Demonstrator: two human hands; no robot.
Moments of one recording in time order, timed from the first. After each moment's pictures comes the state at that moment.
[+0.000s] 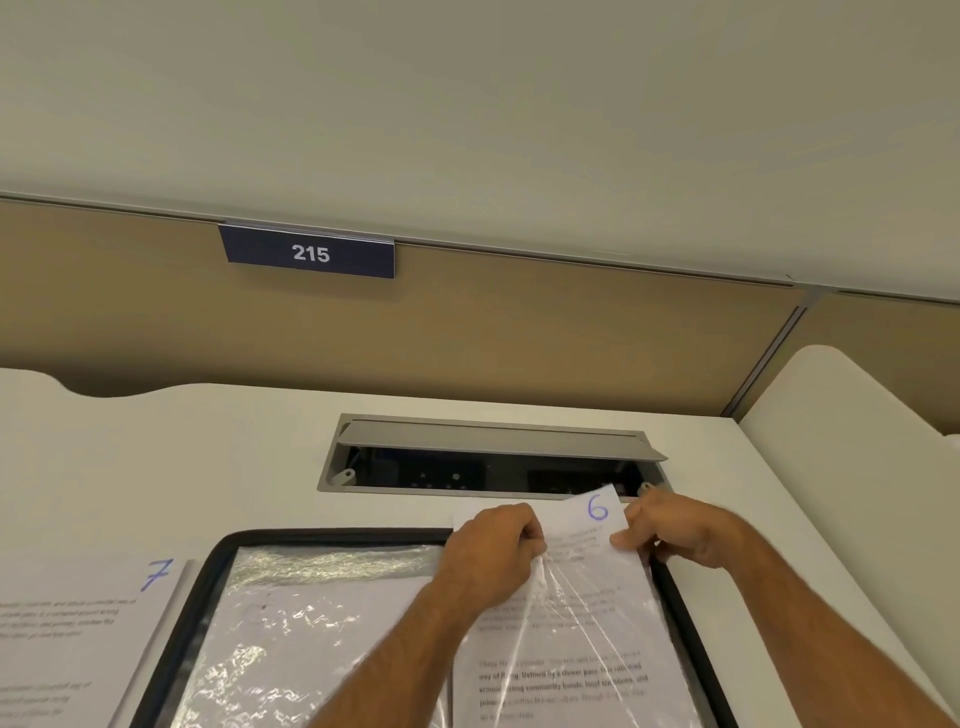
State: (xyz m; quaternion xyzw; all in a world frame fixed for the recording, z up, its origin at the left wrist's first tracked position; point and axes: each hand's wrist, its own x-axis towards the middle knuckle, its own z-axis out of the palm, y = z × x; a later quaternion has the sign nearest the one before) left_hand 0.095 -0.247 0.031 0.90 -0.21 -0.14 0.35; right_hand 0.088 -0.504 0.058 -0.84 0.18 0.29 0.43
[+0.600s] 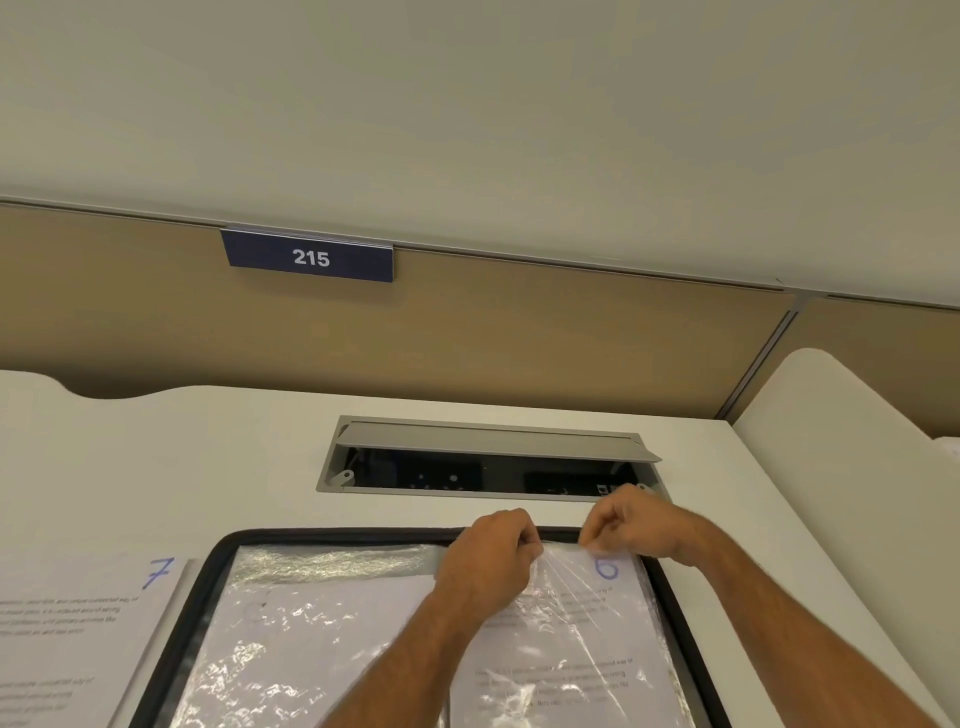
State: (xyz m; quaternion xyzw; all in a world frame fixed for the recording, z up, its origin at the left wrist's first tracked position) left_hand 0.089 -0.252 0.022 0.91 -0.19 -0.12 0.36; right_hand 0.082 -0.470 0.072 -0.91 0.06 0.24 0.33
